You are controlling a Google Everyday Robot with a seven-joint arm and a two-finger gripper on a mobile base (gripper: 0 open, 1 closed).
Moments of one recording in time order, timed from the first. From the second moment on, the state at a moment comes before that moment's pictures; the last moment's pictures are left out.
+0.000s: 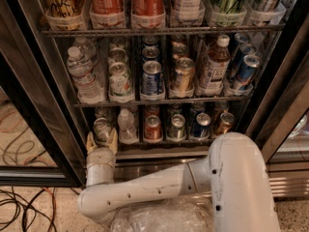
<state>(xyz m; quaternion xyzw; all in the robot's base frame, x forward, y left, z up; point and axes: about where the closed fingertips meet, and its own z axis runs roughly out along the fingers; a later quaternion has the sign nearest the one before) 0.618 0.177 0.608 -0.06 0.71 0.01 0.70</state>
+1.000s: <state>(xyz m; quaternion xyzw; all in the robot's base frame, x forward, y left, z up) 0.642 0.187 0.596 -0.06 0.73 0.01 0.69</state>
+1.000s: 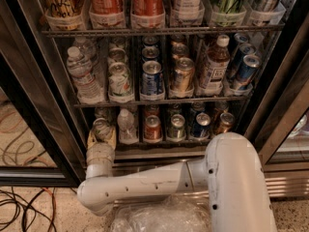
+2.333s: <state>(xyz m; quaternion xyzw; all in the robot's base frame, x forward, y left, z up) 0.624 0.171 0.649 -0.03 0.70 0.05 0.71</state>
